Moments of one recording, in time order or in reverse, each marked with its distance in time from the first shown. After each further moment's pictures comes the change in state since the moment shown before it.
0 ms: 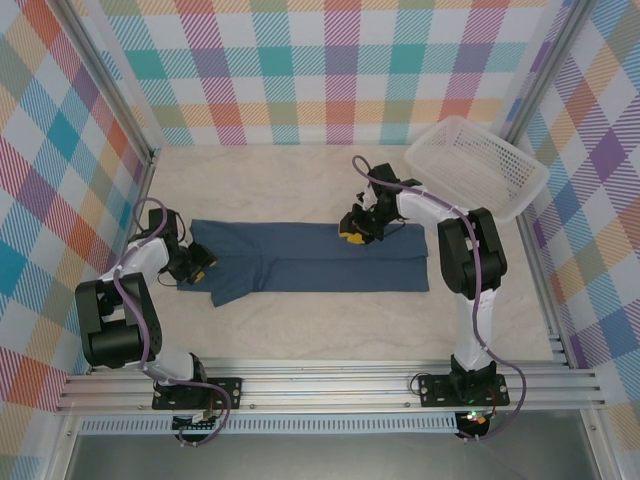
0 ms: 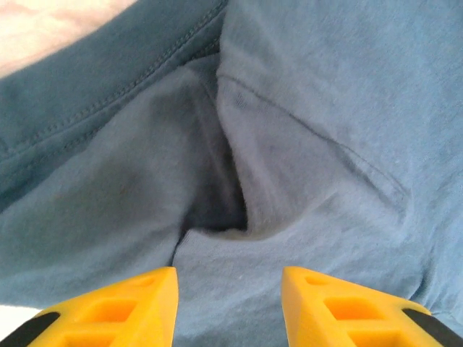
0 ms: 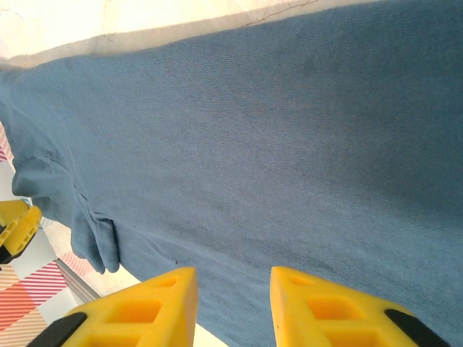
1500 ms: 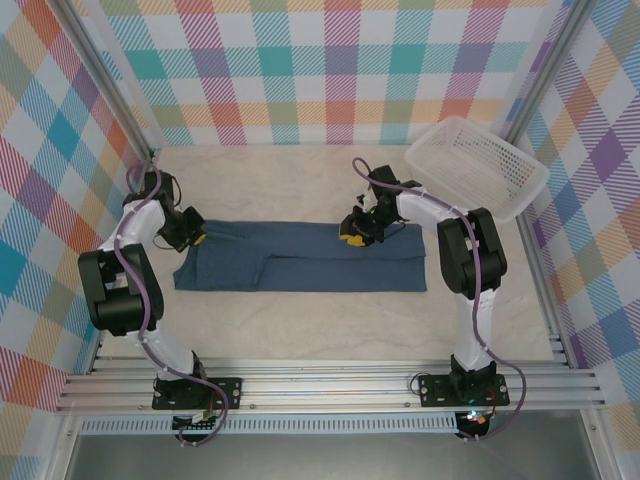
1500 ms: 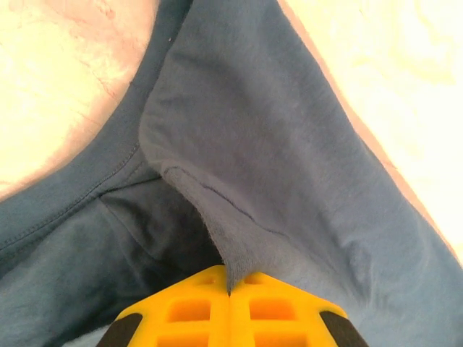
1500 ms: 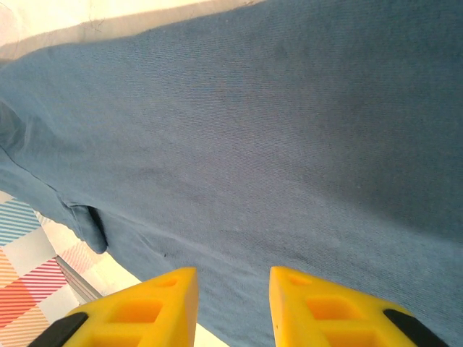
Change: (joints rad) left arm -0.013 0.225 0.422 -0.204 -0.041 -0.048; right arm 0.000 0.000 -0.017 0.001 -0.008 0.000
